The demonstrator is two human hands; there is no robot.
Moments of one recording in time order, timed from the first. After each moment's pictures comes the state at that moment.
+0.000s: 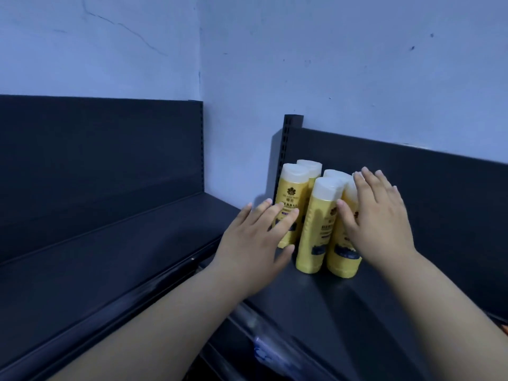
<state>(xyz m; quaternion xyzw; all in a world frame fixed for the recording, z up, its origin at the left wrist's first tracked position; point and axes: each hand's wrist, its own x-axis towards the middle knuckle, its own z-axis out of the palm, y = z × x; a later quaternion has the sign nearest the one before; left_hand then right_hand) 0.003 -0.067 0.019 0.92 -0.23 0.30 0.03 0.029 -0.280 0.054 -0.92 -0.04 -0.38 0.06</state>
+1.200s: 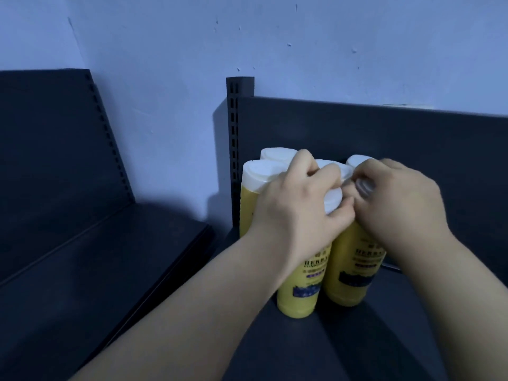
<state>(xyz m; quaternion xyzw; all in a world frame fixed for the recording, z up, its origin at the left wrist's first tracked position) 0.148 -0.155 0.055 0.80 -0.34 0.35 0.34 0.120 -0.294 0.062 -0.91 0.08 -0.40 0.04</state>
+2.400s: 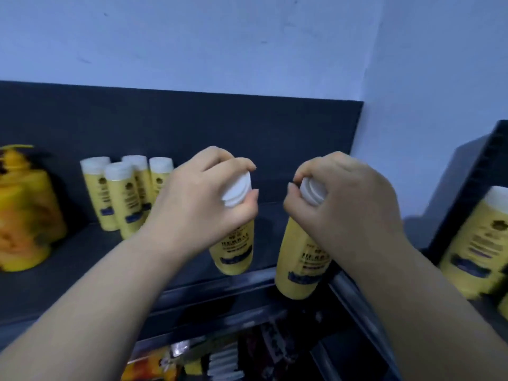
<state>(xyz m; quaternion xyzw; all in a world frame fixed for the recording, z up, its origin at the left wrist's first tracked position) -0.142 0.155 0.079 0.86 0.02 0.50 0.09 -0.045 -0.003 0.090 -0.76 -0.41 -0.40 0.29</state>
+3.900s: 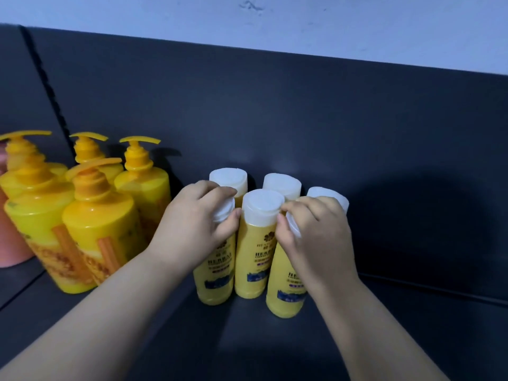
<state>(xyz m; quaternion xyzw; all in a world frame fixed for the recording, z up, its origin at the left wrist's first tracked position) -0.139 0.526 -0.020 0.86 0.34 0.37 0.01 0.031 0.438 -0.036 -0.66 -0.57 -0.33 0.36</state>
